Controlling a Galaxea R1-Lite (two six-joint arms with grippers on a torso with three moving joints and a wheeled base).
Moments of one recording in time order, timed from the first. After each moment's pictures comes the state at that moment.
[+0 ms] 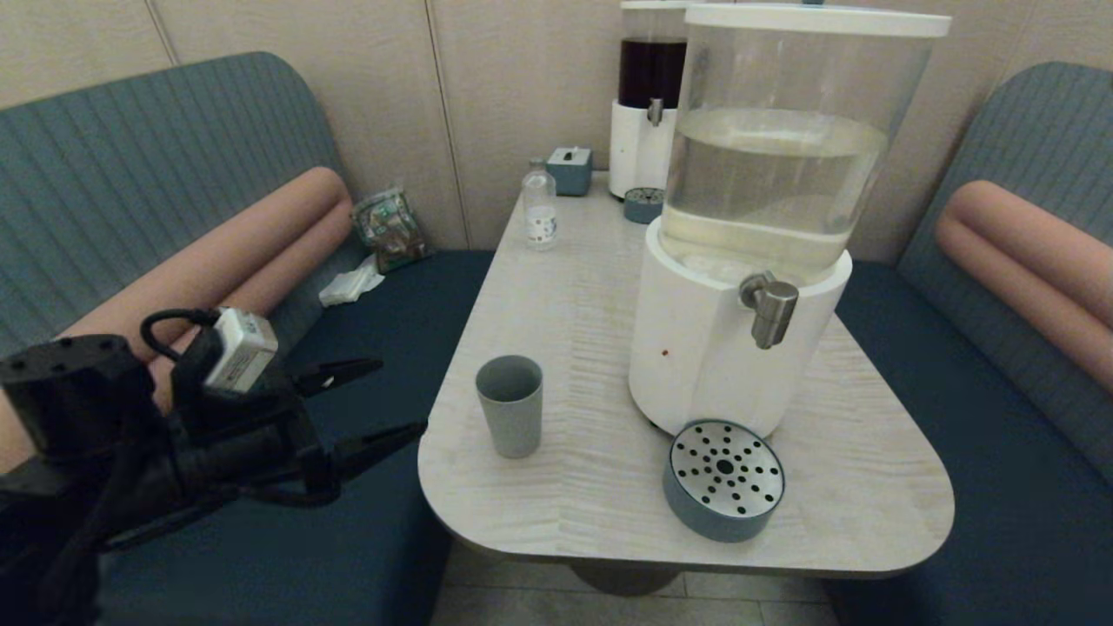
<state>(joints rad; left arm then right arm) -0.01 1.69 -0.40 -1.22 -0.82 0.20 0.00 0.00 0.00 0.01 0.02 -0.01</state>
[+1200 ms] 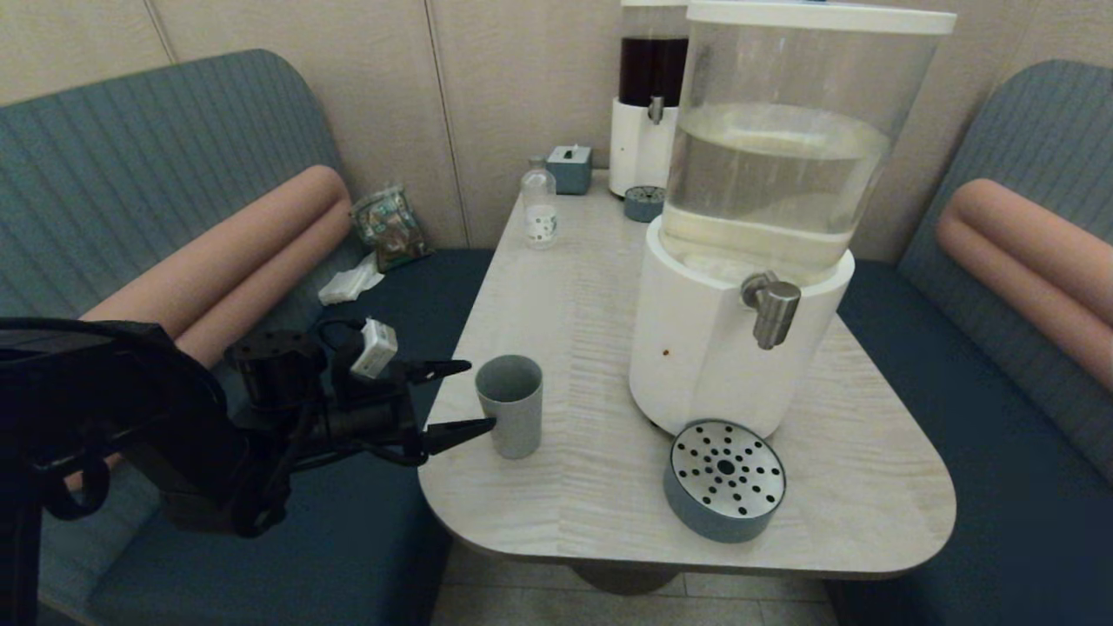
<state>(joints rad) -0.08 2.19 -0.77 -1.33 -1.02 0.17 0.00 0.00 0.00 0.01 0.02 -0.01</state>
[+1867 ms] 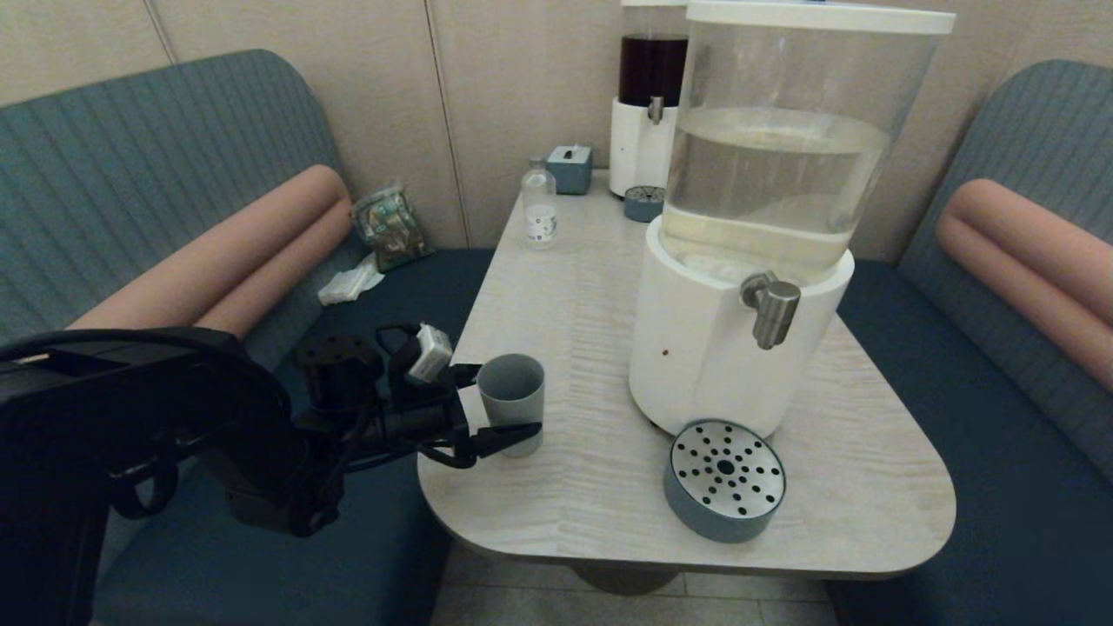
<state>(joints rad) -0.21 2.25 -0.84 -1.34 -0.92 0.15 0.00 0.00 0.00 0.01 0.02 -0.01</state>
